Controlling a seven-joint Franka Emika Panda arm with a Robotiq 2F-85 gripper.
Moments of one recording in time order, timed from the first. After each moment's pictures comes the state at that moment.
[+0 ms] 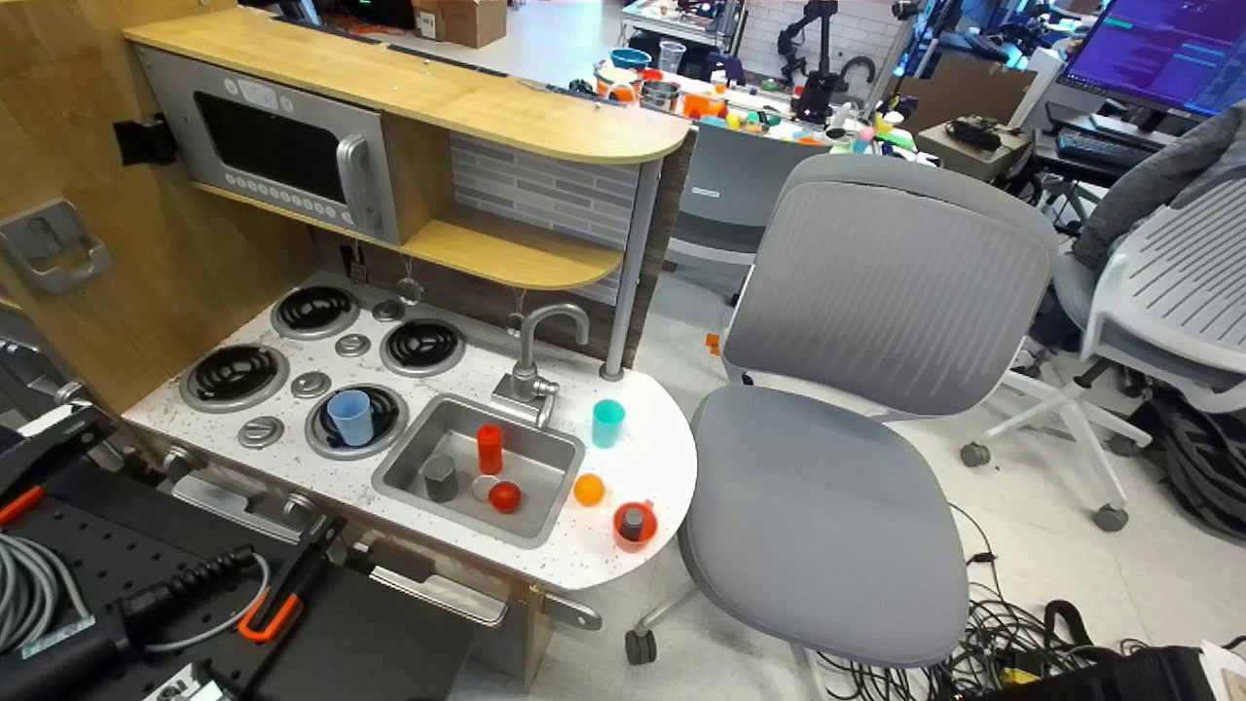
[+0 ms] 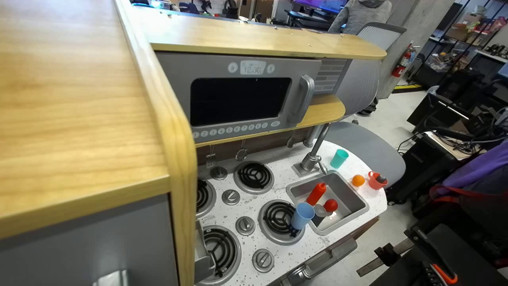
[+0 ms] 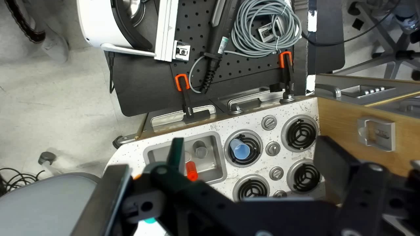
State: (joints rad) arm -0.12 -0.67 -0.23 -2.31 -0.03 1.53 -0.14
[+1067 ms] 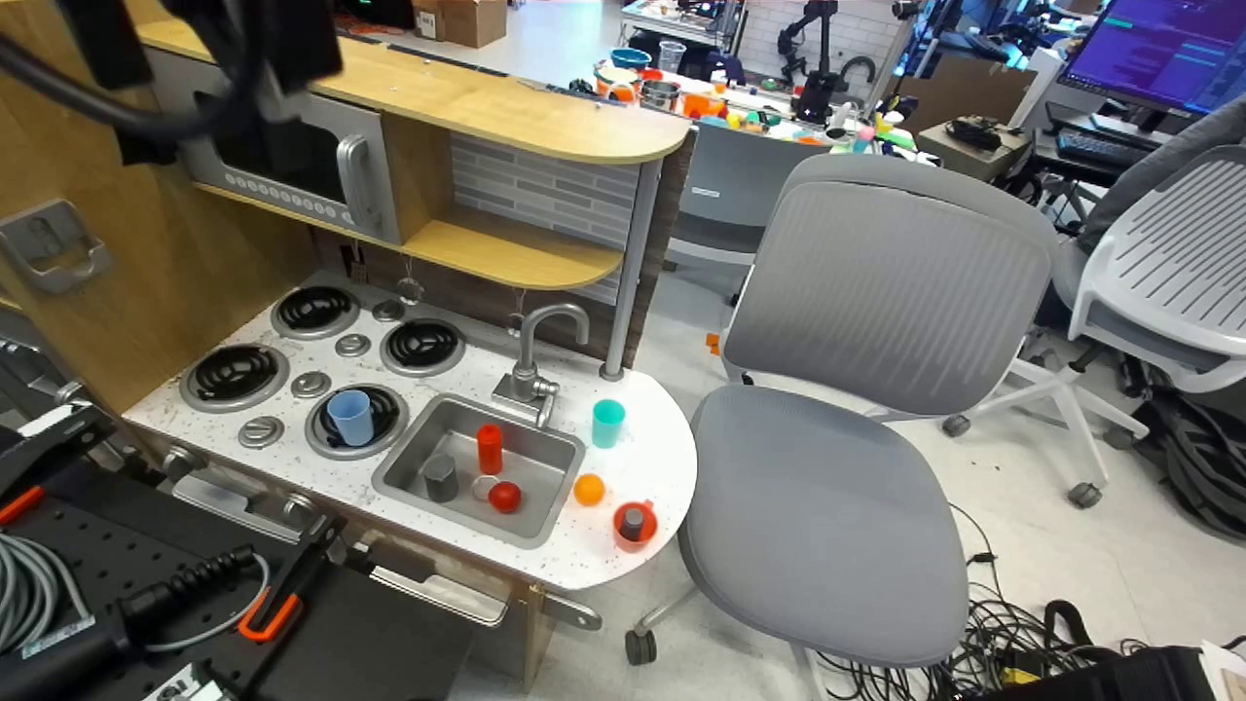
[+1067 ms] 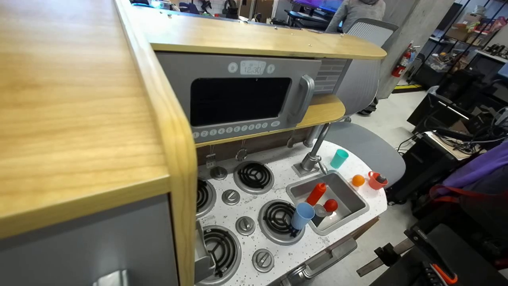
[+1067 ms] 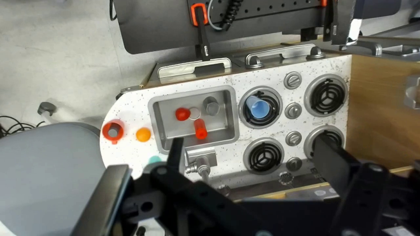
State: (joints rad) arm -0.12 -0.47 -0.24 -2.37 -0.02 1.91 -0.24
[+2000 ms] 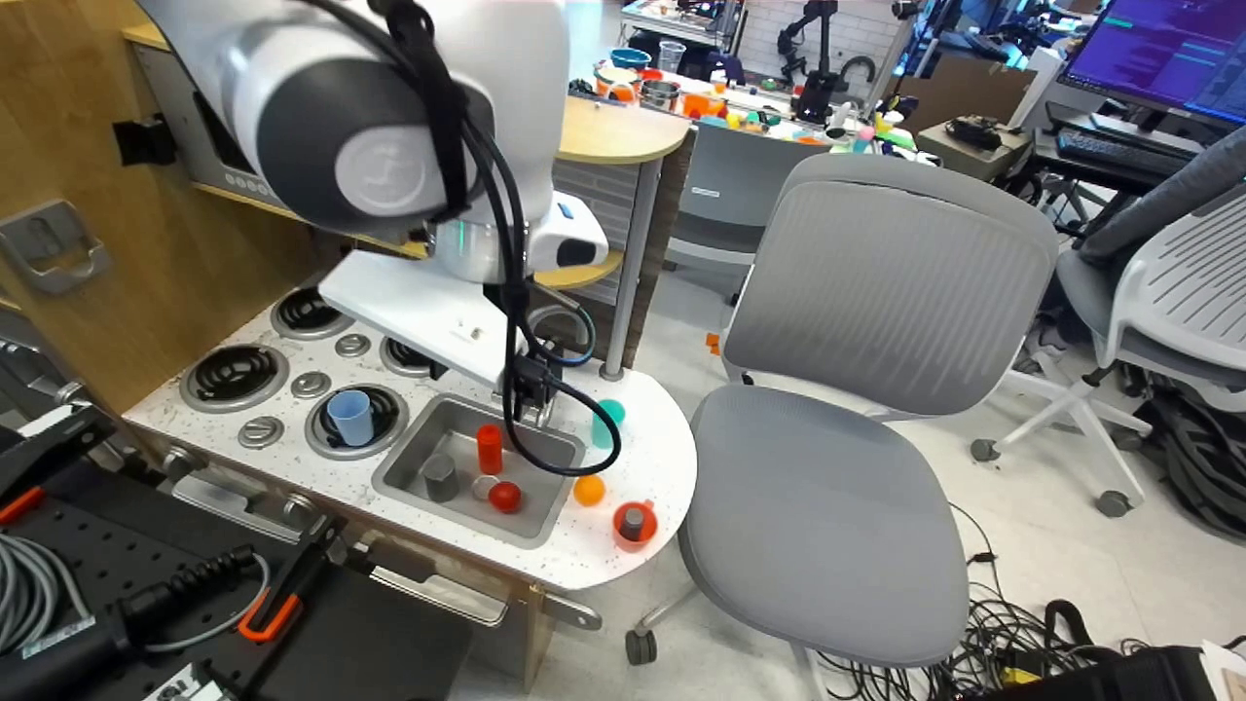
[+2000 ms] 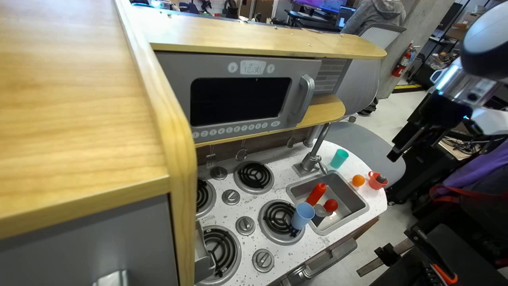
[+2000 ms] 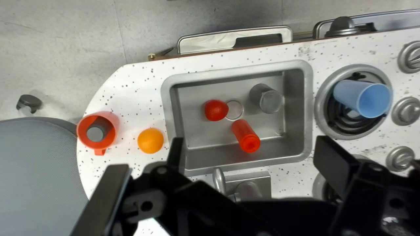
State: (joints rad) arm -0.18 0.35 -0.20 -2.22 0.17 2.51 -0.45
